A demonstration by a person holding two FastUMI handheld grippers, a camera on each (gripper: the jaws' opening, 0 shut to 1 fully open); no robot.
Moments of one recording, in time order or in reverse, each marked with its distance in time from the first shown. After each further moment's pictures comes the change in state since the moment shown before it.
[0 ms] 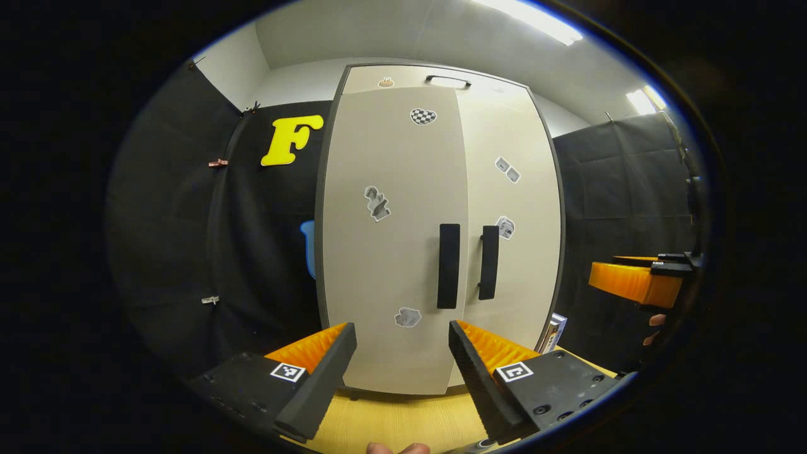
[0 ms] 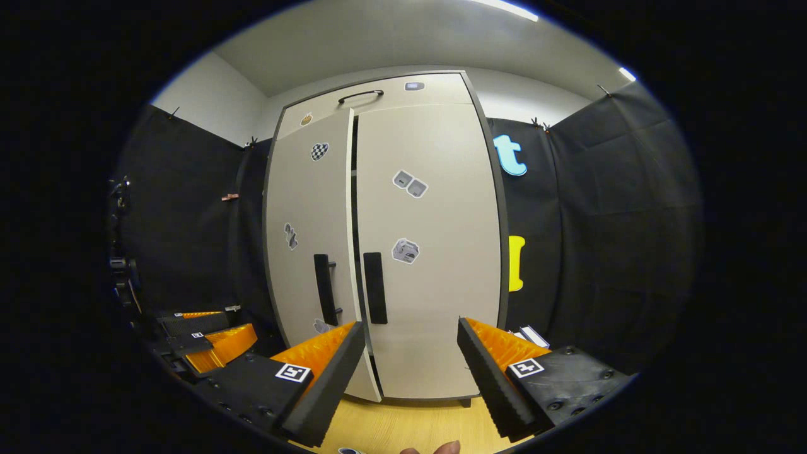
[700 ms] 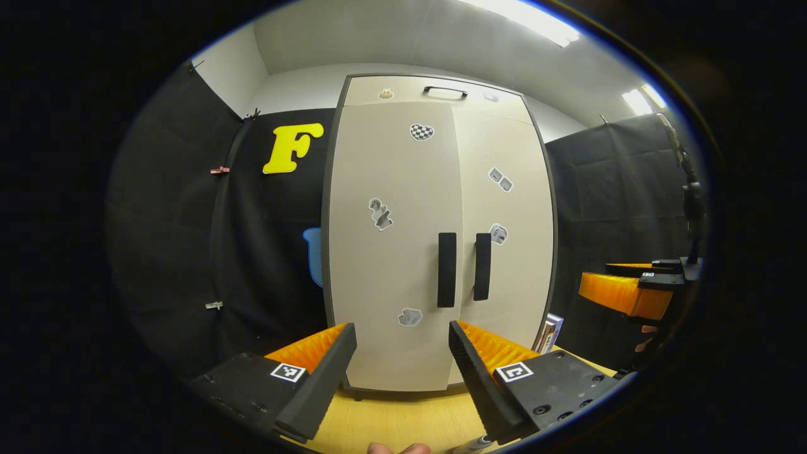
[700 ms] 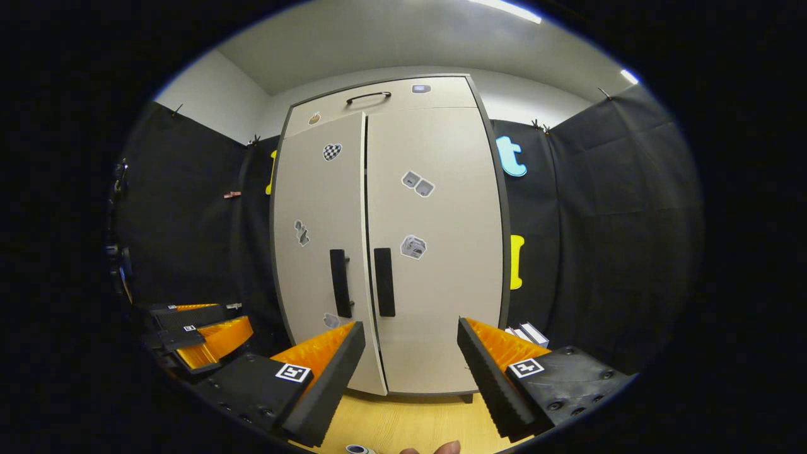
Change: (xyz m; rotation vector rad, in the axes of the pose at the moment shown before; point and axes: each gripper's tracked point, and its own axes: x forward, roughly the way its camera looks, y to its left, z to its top) left arm -0.025 0.006 0.010 0.019 -0.027 -0.005; right arm -0.016 0.014 -0.008 -0.011 0.009 -0.010
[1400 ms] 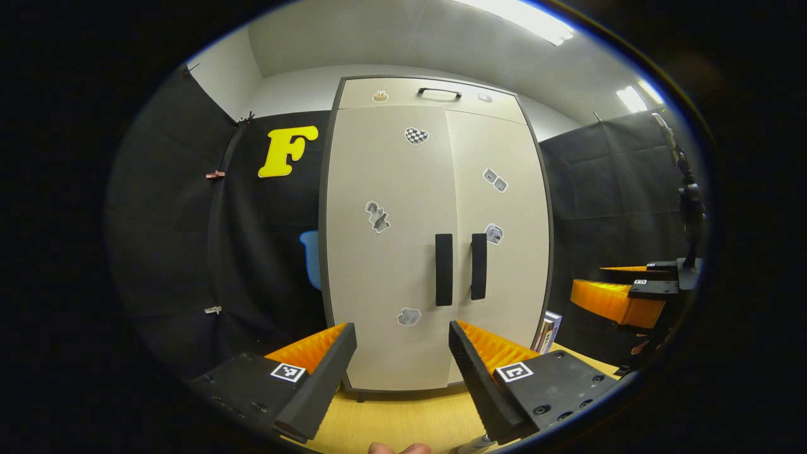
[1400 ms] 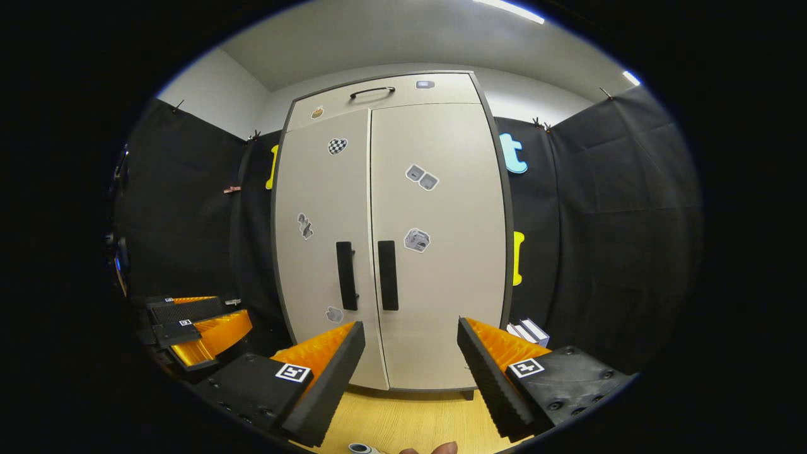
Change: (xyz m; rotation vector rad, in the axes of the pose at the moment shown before) left arm -0.004 0.000 0.000 0.015 0.000 -0.029; right arm 0.000 0.006 -0.007 -0.009 0.016 -0.008
